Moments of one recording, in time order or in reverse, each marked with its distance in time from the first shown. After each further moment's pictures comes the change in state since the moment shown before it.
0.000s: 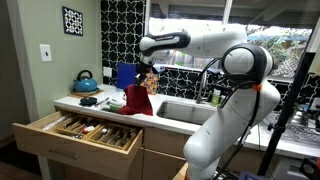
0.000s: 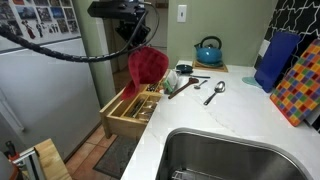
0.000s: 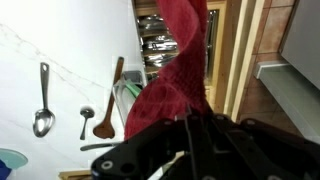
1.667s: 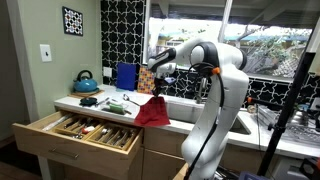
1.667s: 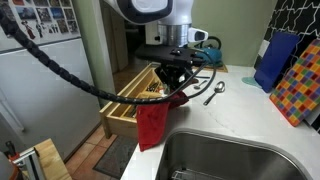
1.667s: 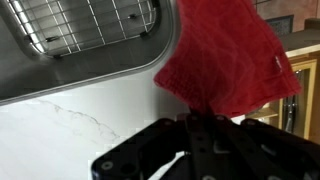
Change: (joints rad) arm -0.122 0.330 -0.187 0.097 -0.122 0.038 -0.123
